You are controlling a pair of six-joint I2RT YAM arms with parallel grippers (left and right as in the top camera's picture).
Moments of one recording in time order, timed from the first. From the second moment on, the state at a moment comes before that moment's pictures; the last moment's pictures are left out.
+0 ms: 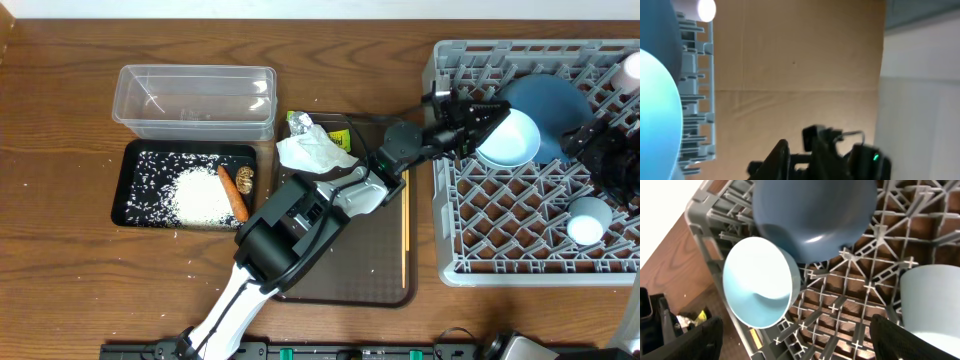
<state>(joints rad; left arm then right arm) -0.80 2.32 1.46 1.18 0.42 -1.84 -0.49 1.37 1.32 -0.99 -0.34 0.29</state>
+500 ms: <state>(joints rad) -0.49 2.05 1.46 0.45 0.69 -1.20 -0.32 1.45 1.33 -0.97 -0.32 0.28</state>
